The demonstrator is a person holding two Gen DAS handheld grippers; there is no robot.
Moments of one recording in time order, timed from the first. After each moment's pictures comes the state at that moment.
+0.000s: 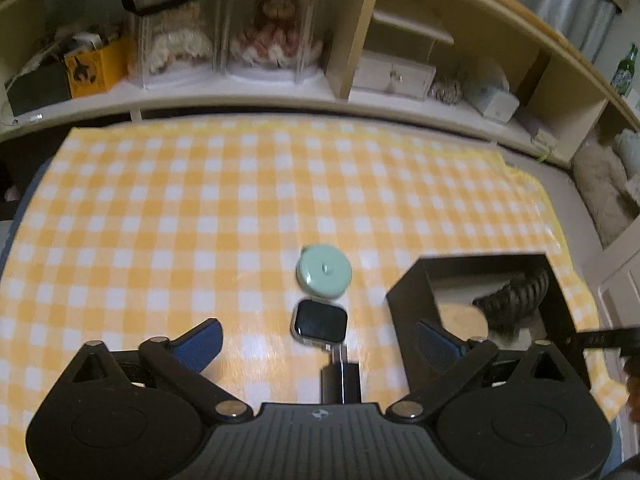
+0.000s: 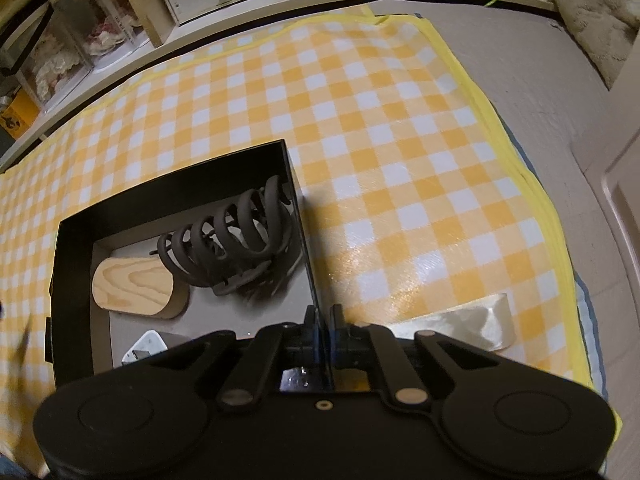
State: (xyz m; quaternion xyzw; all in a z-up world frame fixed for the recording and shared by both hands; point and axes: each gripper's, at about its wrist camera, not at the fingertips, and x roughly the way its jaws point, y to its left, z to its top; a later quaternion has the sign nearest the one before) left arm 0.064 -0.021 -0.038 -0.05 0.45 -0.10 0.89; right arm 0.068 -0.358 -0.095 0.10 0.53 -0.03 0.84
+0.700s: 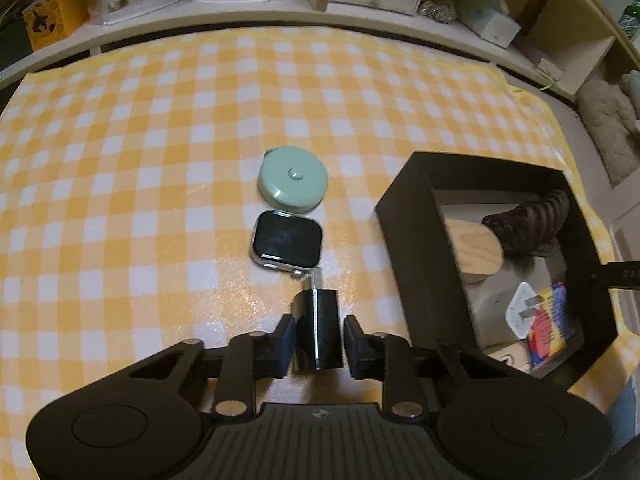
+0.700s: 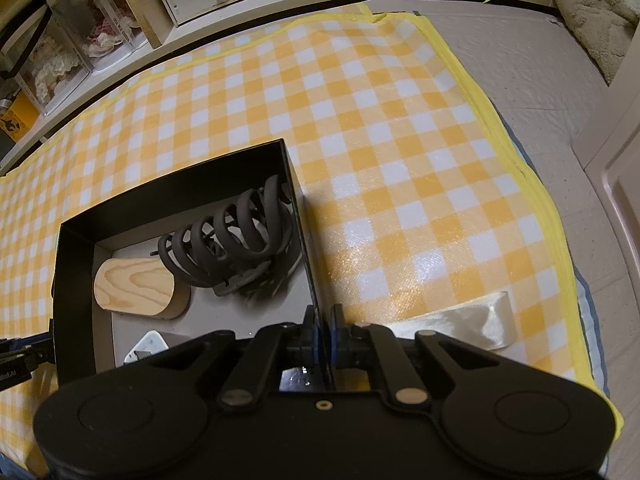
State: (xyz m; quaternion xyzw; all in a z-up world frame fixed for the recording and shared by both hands) left arm 0.070 -0.048 -0.093 -0.03 0.53 -0.12 0.84; right arm 0.068 -0.359 -0.095 0.11 0.53 -0.03 0.84
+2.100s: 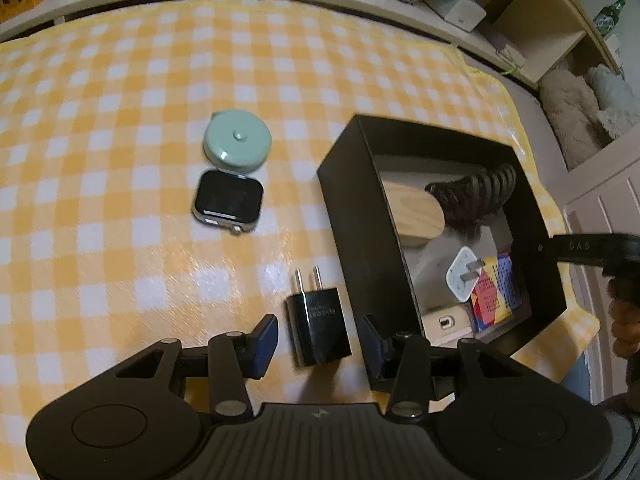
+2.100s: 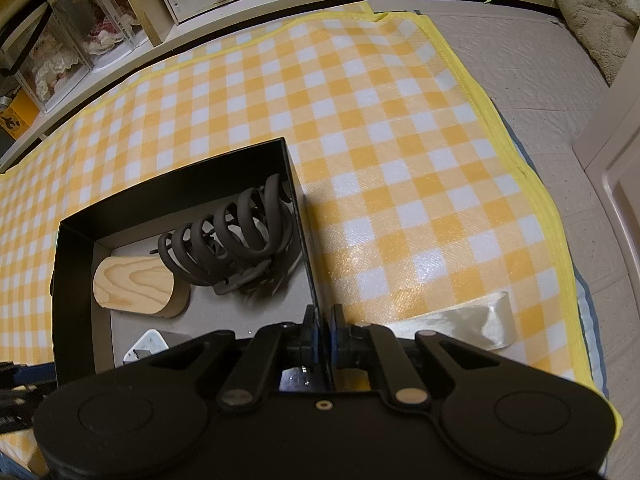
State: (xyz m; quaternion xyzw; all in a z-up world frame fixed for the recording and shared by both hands) left arm 0.059 -0.058 -0.093 -0.06 0.56 -0.18 0.81; right arm 0.068 -0.359 -0.096 0.11 0.53 -0.03 0.84
